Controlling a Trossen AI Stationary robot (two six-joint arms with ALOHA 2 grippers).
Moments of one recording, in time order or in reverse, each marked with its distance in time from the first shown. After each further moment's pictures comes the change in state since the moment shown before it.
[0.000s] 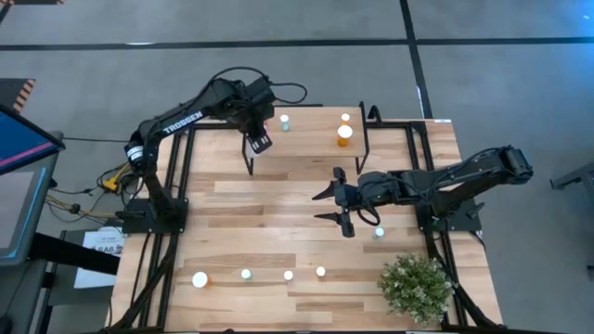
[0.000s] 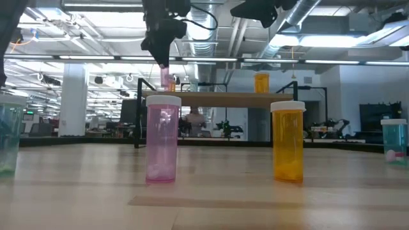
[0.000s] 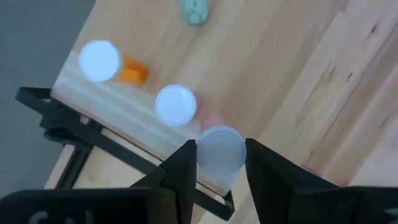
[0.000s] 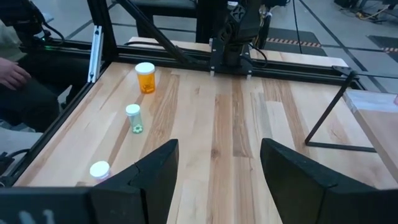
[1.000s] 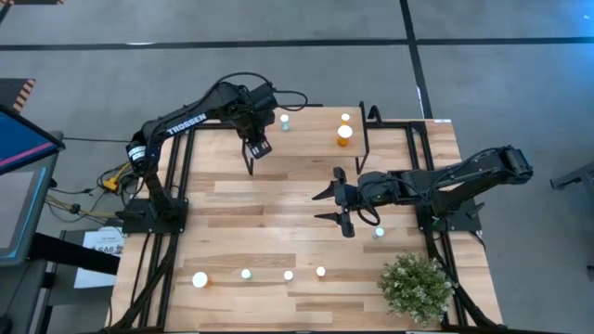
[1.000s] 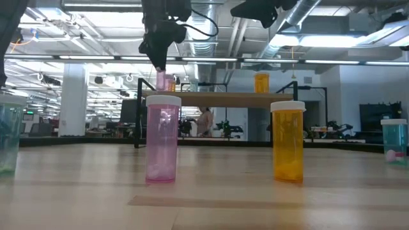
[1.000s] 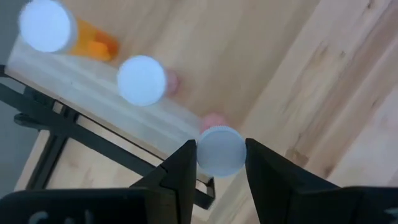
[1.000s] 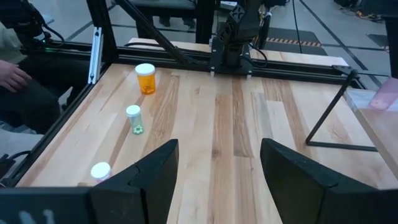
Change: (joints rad) left arm -0.014 0.011 -0.031 -0.035 0.030 -0.033; right arm 0.000 0.000 0.000 0.000 0.000 0.009
